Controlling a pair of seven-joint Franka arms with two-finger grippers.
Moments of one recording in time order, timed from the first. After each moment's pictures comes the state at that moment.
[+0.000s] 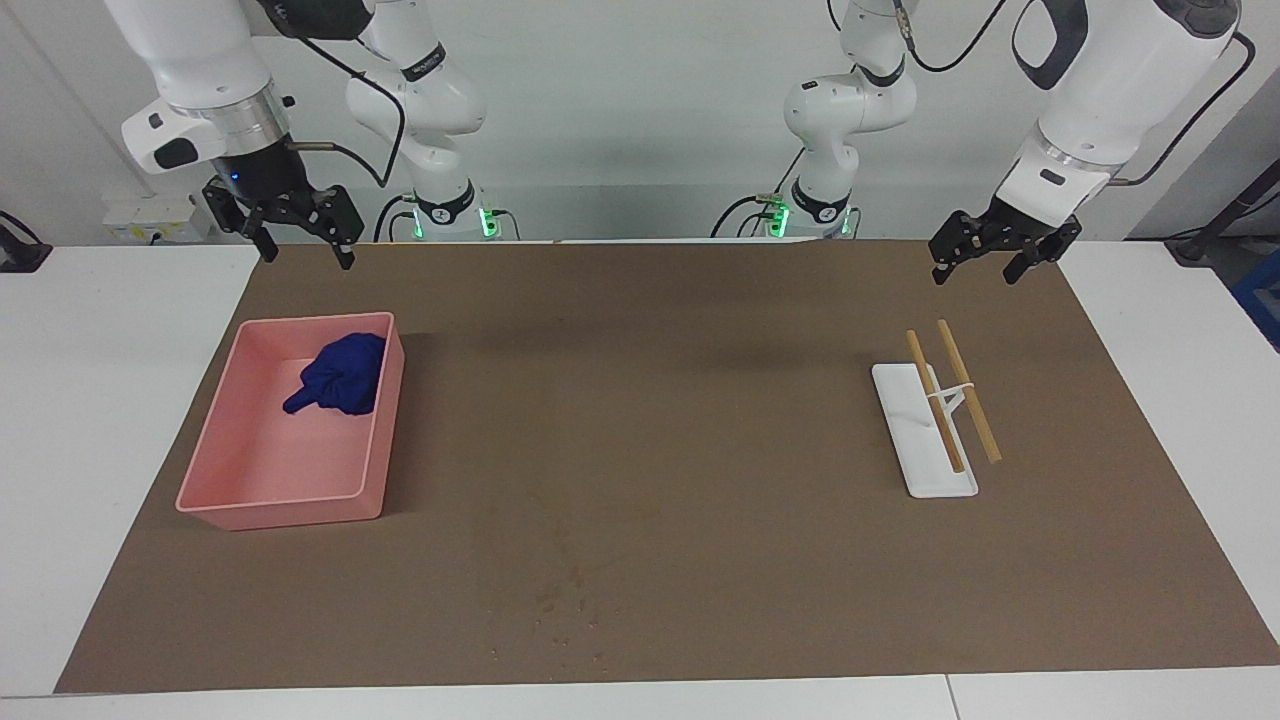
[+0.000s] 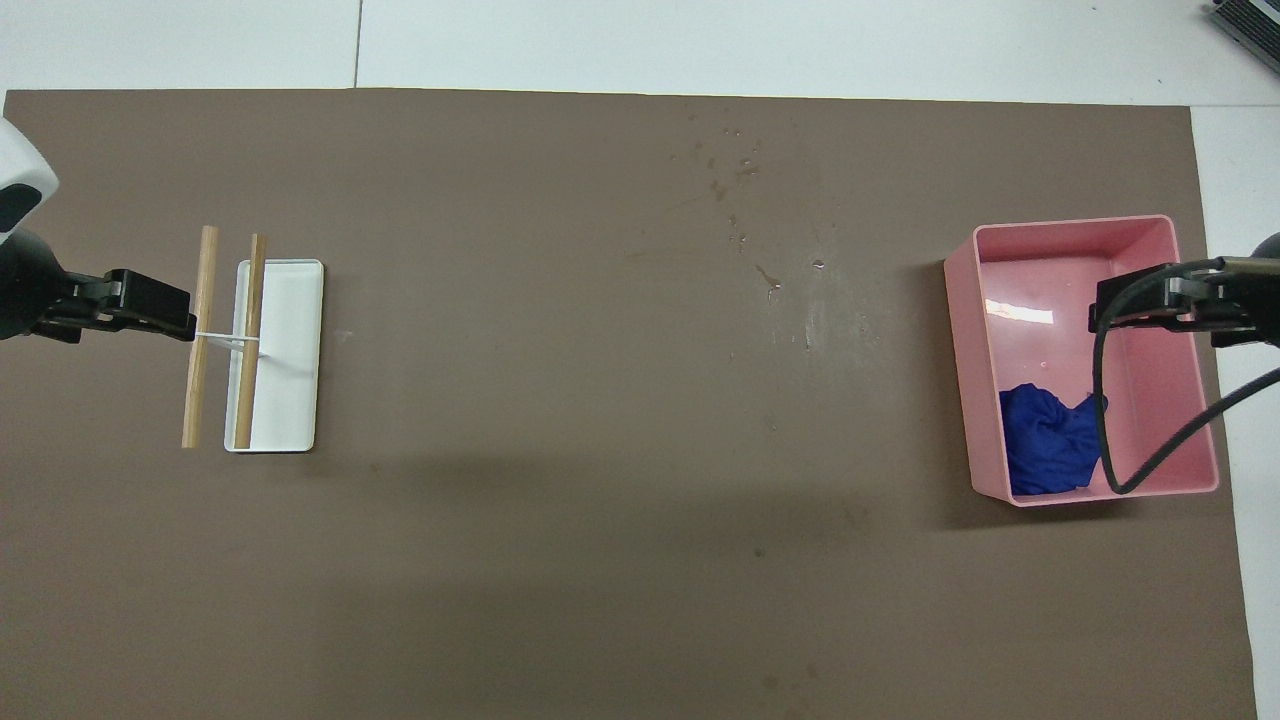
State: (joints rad) left arm 0.10 0.01 -0.18 -1.58 -0.03 1.55 -0.02; right arm -0.07 -0.03 0.13 -1.53 -0.01 1.53 0.19
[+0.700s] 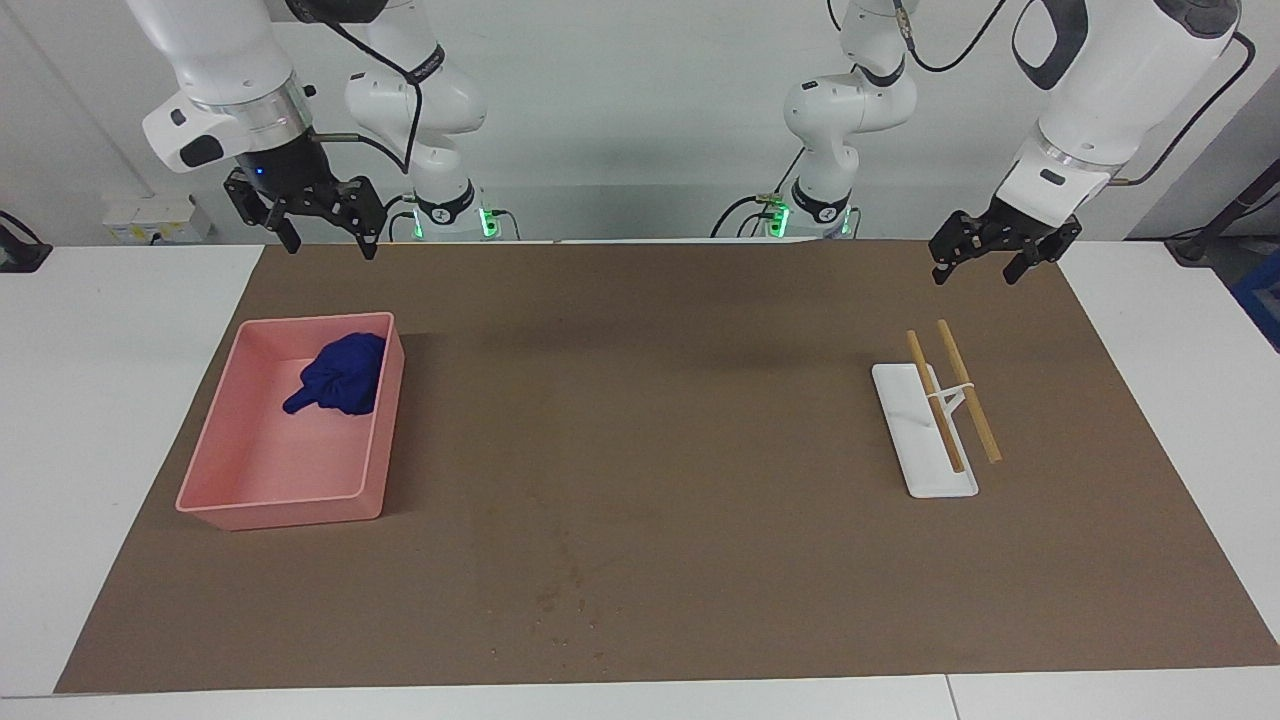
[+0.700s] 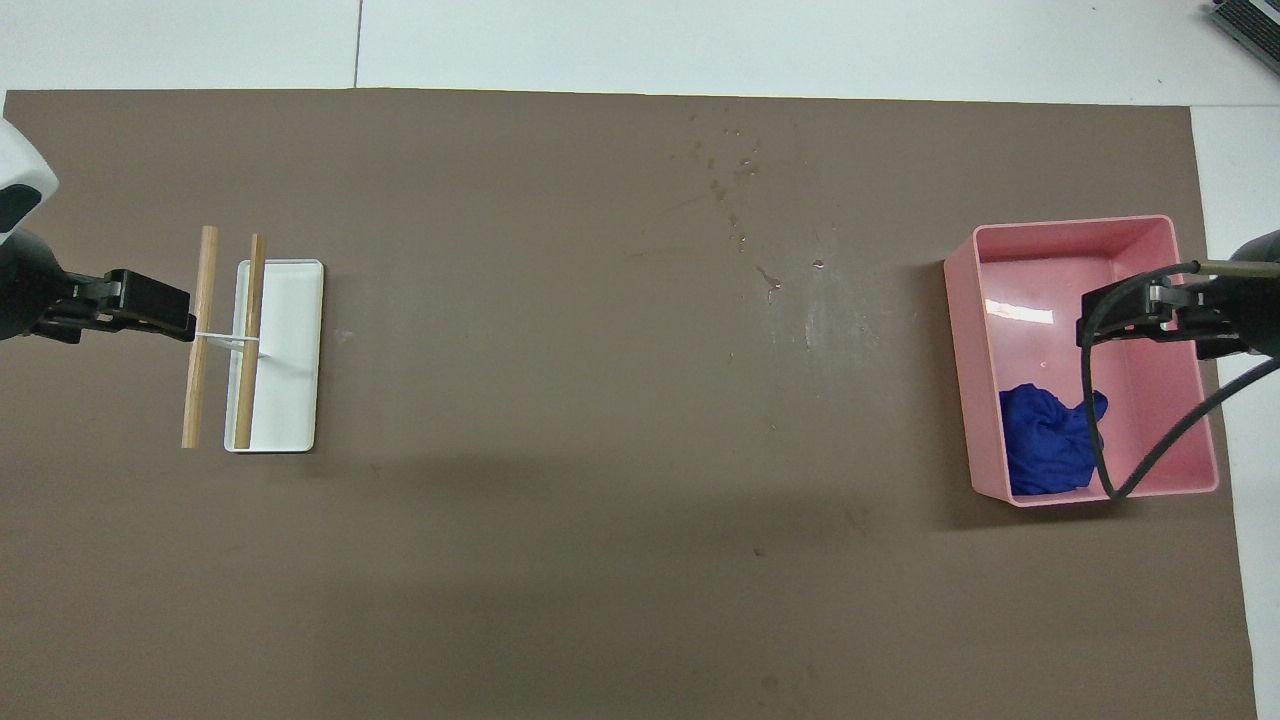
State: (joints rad) left arm 0.10 0.01 -0.18 -1.58 -0.03 1.55 -0.02; right arm -0.07 -0.02 0.13 -1.51 -0.01 1.47 0.19
